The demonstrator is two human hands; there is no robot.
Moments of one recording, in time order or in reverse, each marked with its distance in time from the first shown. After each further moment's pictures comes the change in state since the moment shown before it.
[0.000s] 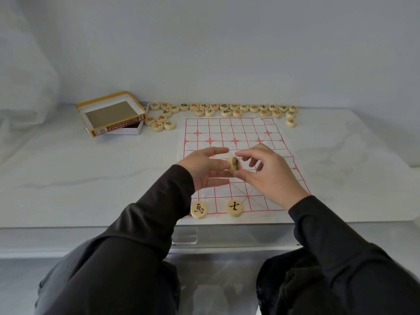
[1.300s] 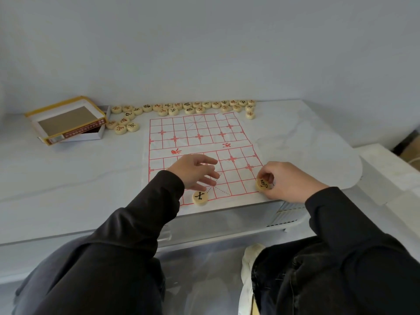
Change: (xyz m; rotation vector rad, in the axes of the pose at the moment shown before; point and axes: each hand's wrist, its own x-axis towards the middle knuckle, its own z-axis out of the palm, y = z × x) left_hand 0.000 -0.017 0.048 0.565 0.002 0.070; right_hand -0.058 0.061 -0.074 -0.401 -0.339 0.253
